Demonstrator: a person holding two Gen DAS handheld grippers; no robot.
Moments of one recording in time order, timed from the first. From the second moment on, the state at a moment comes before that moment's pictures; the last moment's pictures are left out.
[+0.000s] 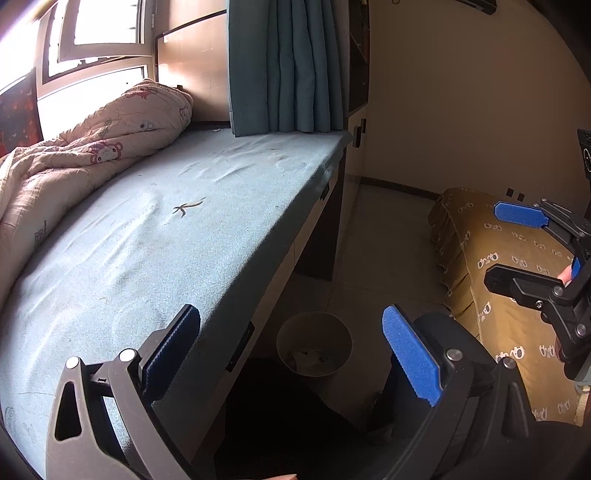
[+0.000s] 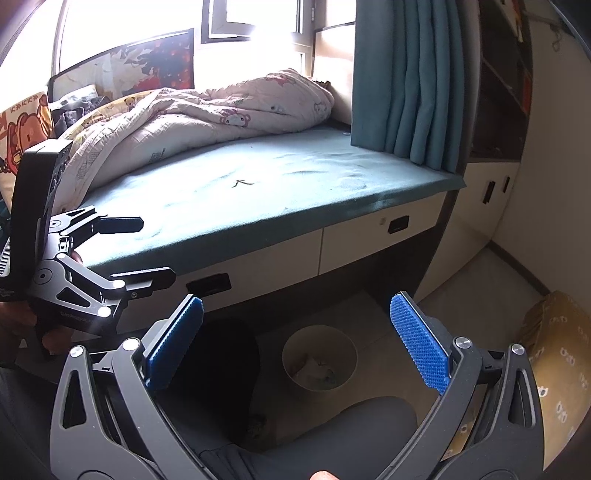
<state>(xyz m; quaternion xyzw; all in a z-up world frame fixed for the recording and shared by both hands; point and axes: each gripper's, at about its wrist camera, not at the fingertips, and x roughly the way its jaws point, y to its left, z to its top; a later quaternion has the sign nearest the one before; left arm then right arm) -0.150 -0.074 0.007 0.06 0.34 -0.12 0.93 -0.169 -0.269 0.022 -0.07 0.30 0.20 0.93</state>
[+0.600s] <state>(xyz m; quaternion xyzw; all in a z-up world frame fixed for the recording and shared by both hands) -0.152 -0.071 0.011 0.06 0.33 -0.11 0.94 -0.170 -0.269 0.020 -0.06 0.30 0.20 0.93</state>
